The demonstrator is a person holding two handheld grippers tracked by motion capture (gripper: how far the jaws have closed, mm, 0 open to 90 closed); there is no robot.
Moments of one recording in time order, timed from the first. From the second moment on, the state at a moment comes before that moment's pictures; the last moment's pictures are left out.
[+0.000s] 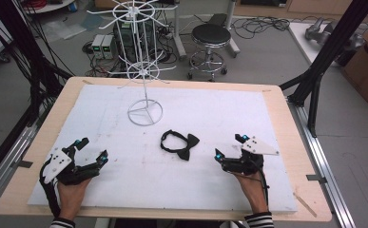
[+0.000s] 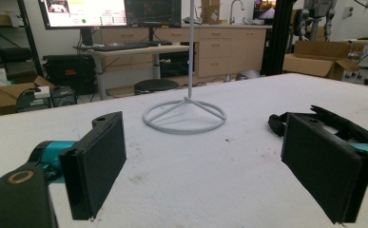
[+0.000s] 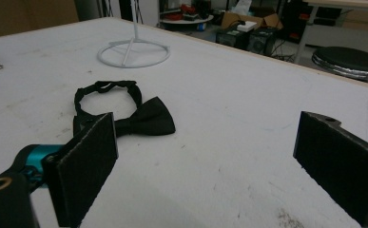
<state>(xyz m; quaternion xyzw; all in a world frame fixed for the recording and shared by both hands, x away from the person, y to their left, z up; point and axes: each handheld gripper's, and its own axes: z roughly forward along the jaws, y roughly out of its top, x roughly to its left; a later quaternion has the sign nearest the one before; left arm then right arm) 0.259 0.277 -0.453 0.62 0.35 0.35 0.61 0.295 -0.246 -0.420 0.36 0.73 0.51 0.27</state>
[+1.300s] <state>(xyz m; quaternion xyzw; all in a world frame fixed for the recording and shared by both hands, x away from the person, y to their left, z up) 0.259 0.277 -0.453 0.62 0.35 0.35 0.61 0.376 -0.145 -0.388 0.30 0.85 0.38 0.20</state>
